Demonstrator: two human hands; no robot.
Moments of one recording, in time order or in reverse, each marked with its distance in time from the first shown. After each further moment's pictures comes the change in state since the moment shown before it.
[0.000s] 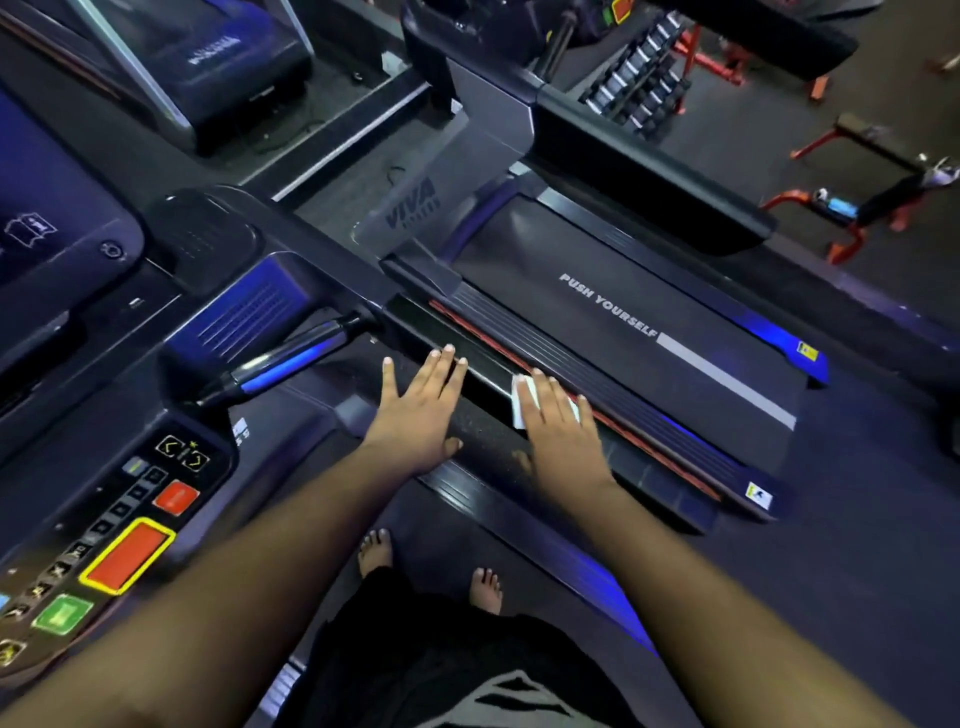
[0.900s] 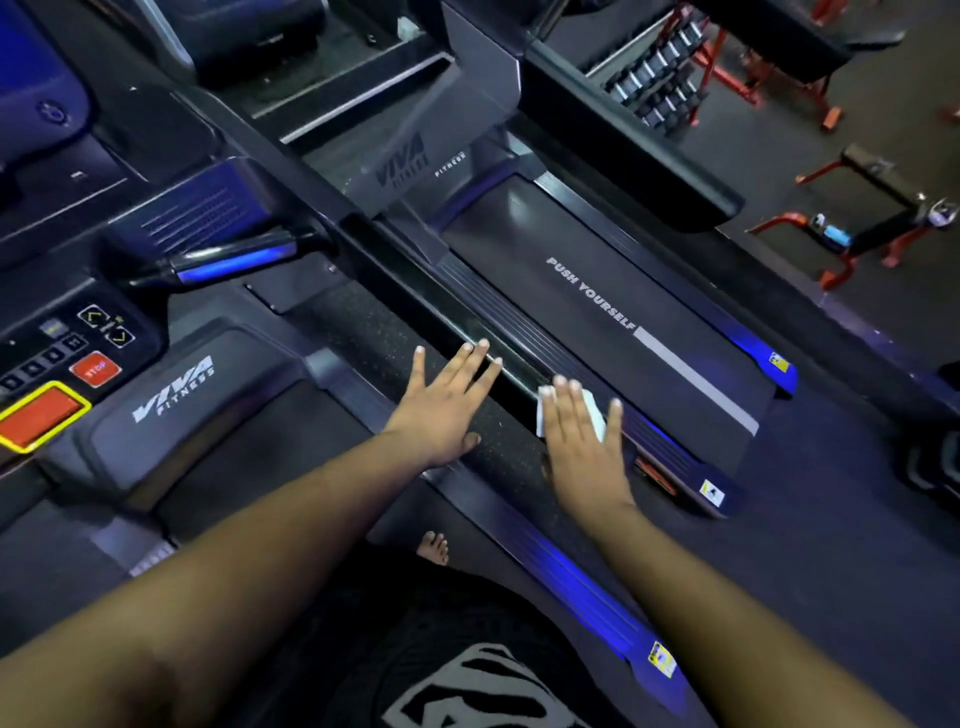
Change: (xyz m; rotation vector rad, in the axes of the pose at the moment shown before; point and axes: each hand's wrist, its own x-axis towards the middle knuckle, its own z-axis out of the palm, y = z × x) left_hand -0.031 0.134 0.038 -0.017 0.005 0.085; right_hand -0.115 0.102 0.035 -0.326 0.052 -0.054
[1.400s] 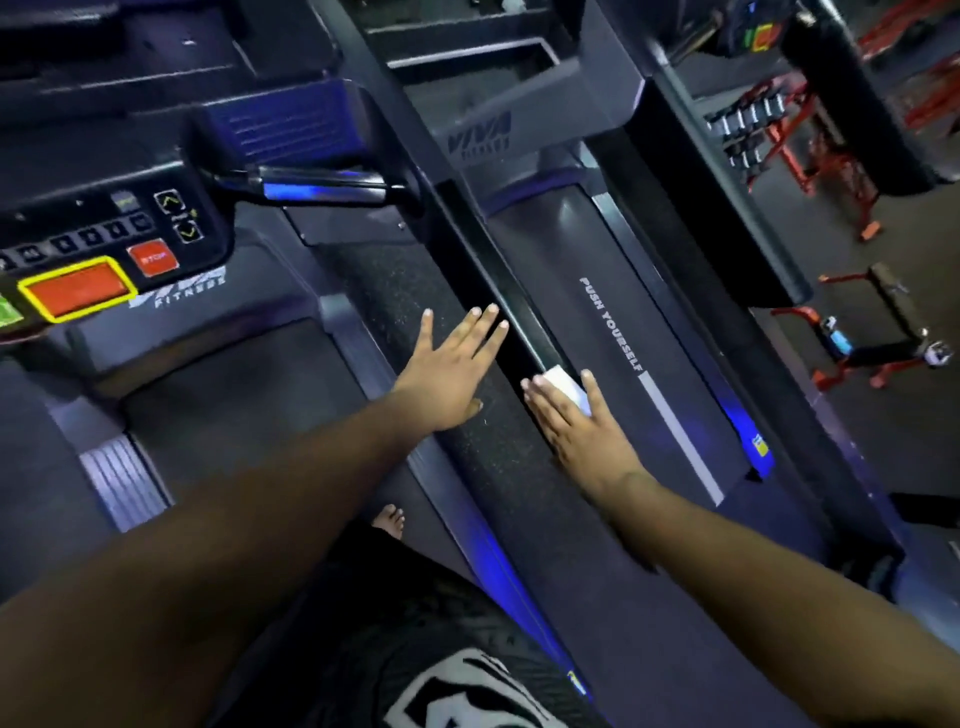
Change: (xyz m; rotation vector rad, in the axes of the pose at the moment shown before) left_hand -0.003 -0.057 0.020 -0.188 0.139 -0.189; right_hand 0.076 -0.008 -0.040 -0.716 -0.105 -0.664
